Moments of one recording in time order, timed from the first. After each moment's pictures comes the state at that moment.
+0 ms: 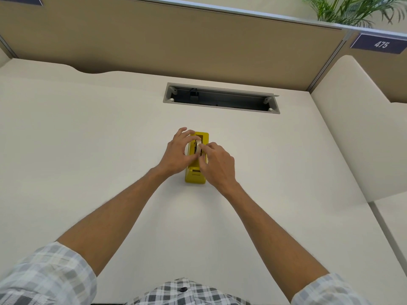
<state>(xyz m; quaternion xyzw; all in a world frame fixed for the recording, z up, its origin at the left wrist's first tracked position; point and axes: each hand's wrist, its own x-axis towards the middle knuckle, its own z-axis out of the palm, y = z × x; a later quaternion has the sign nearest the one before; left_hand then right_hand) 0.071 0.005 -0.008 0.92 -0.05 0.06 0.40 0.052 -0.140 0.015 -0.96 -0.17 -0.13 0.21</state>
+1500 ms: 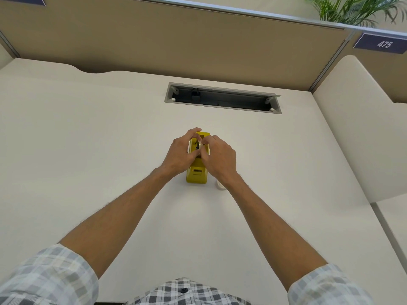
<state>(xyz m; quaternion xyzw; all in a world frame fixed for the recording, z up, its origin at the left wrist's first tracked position) 0.063 -0.004 0.007 0.89 -0.04 0.06 0.46 0.070 -0.136 0.021 -0.96 -0.12 -0.09 0.23</state>
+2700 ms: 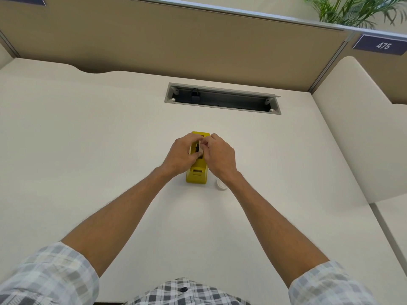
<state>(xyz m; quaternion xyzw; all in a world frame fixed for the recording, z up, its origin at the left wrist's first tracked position) 0.065 -0.002 0.005 0.89 -0.09 0.07 0.44 0.079 -0.137 0.022 -0.96 -0.15 -0.06 0.22</state>
